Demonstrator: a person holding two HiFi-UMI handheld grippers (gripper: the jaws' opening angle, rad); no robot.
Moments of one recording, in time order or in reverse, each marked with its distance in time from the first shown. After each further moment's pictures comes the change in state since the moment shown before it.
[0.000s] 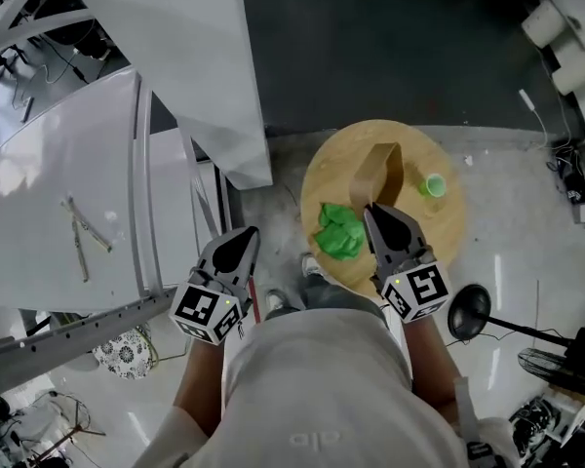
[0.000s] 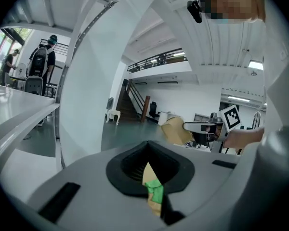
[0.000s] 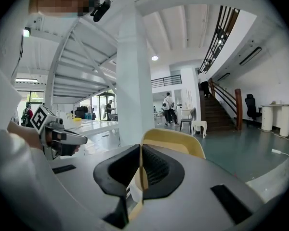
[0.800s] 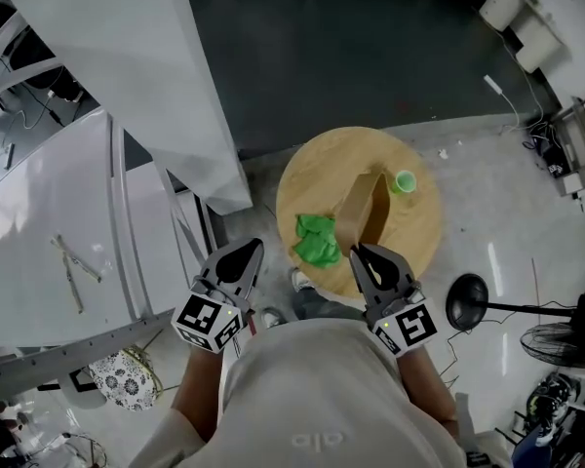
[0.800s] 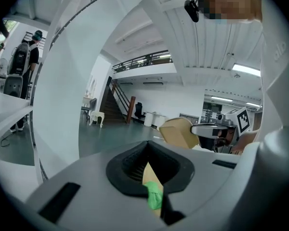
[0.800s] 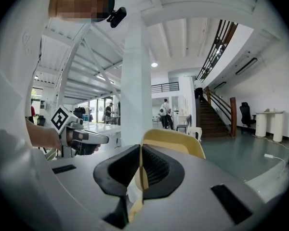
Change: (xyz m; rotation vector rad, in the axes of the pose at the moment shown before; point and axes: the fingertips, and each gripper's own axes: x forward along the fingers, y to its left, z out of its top) left arm 0.028 -0.054 0.013 0.061 -0.015 -0.183; right arm -0.078 0.027 0.006 -0.050 -0.063 -0.049
